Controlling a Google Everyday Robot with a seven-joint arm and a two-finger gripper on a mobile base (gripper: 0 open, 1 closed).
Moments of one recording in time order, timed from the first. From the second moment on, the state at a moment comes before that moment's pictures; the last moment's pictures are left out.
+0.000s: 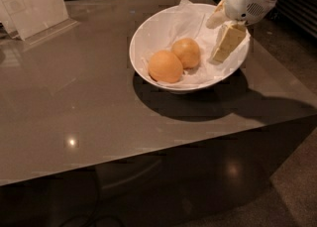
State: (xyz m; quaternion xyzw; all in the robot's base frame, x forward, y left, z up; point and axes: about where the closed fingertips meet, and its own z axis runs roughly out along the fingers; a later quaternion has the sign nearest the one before) arm 0.604 -0.145 0.943 -0.67 0.70 0.06 0.22
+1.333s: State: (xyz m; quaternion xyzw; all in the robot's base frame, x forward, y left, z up) arm 0.659 -0.103 0.890 -0.71 0.67 0.11 0.21
